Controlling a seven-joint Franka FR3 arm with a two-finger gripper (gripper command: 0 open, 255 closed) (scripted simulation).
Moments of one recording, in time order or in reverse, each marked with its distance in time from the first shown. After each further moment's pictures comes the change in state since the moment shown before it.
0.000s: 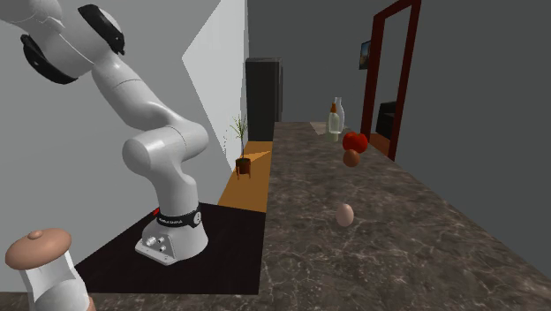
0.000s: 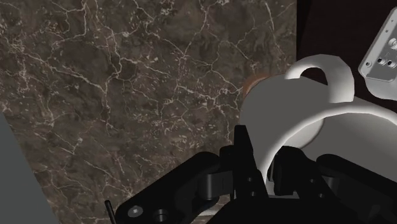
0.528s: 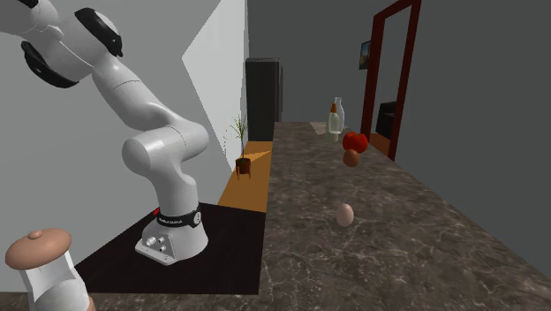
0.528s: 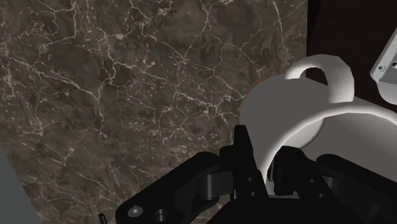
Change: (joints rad) arm -0.017 -0.034 -0.034 -0.110 -0.036 0.087 0.017
